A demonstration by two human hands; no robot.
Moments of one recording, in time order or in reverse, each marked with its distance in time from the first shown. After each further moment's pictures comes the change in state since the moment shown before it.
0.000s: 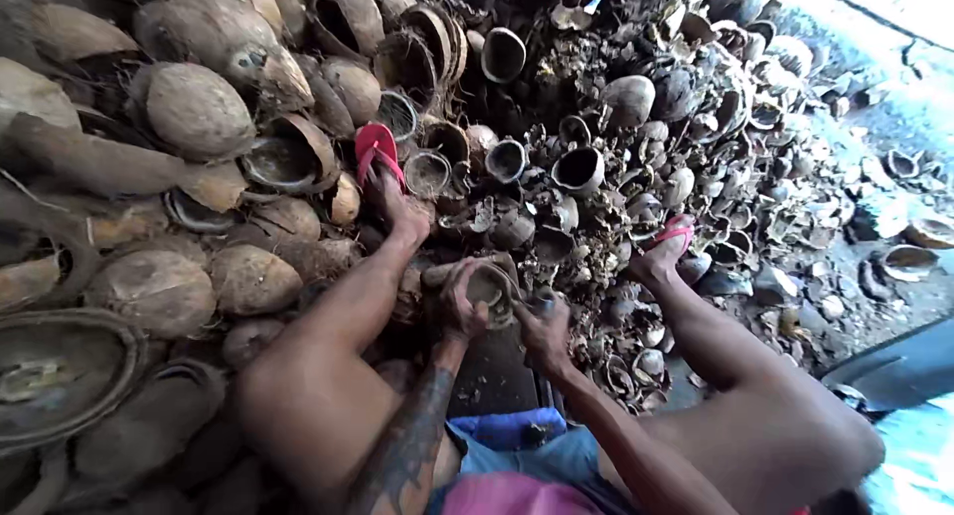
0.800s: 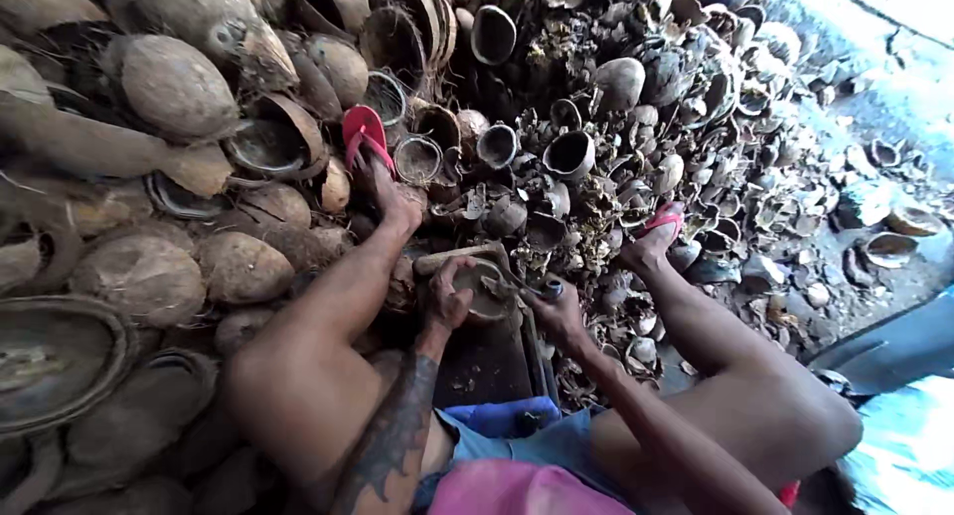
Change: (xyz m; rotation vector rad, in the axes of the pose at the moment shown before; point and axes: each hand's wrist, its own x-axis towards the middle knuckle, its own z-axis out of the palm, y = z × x) left_hand 0.003 -0.010 -0.009 -0.136 -0.107 -0.079; right_hand 0.031 0.042 -0.045 -0.106 -0.192 -0.180
